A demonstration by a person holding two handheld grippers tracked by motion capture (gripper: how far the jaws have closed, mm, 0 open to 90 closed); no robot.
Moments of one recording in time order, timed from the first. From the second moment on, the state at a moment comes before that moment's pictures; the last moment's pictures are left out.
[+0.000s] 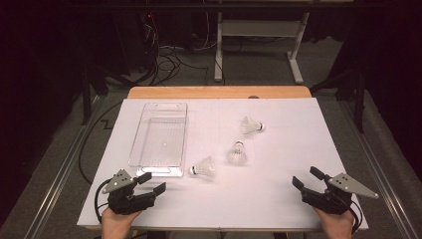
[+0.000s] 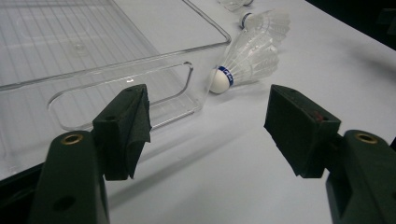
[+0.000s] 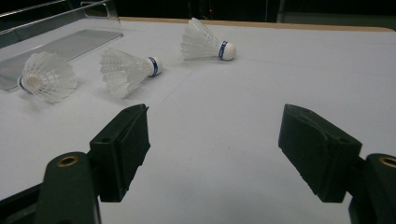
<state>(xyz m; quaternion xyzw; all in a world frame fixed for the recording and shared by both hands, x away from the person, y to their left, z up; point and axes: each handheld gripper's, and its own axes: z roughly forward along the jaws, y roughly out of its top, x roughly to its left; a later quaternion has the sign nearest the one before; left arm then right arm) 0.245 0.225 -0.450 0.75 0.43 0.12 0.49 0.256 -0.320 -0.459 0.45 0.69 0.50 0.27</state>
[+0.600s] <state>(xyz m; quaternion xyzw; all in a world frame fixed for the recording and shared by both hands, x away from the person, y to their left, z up) 0.250 0.198 -0.447 0.76 0.40 0.11 0.49 0.256 -0.319 -0.459 0.45 0.69 0.50 0.27</state>
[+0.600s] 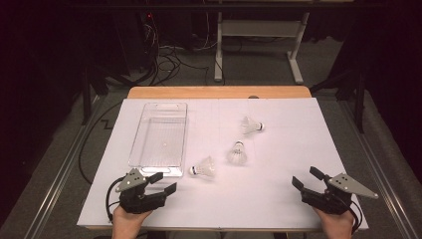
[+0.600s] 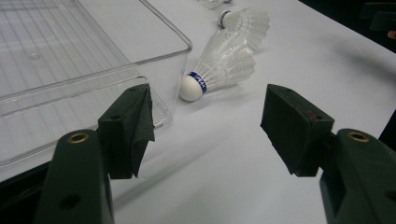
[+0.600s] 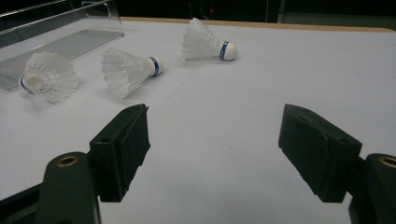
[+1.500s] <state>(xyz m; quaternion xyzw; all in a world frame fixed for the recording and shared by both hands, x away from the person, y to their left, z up) 0.262 0.156 -0.444 0.79 0.39 0.09 0.47 0.257 -0.316 -0.460 0.44 0.70 0.49 0.26</state>
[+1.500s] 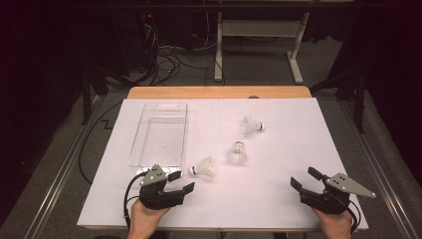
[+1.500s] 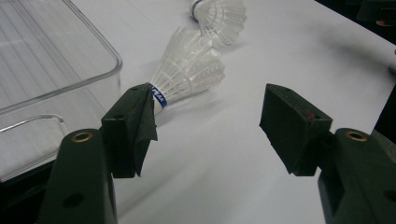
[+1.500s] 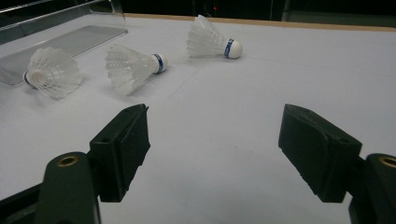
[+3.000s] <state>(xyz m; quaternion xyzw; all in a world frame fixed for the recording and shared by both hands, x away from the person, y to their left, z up) 0.321 0.085 -0.415 0.83 0.43 0.07 0.35 0.257 -0.313 -0.460 0.43 0.71 0.49 0.26</state>
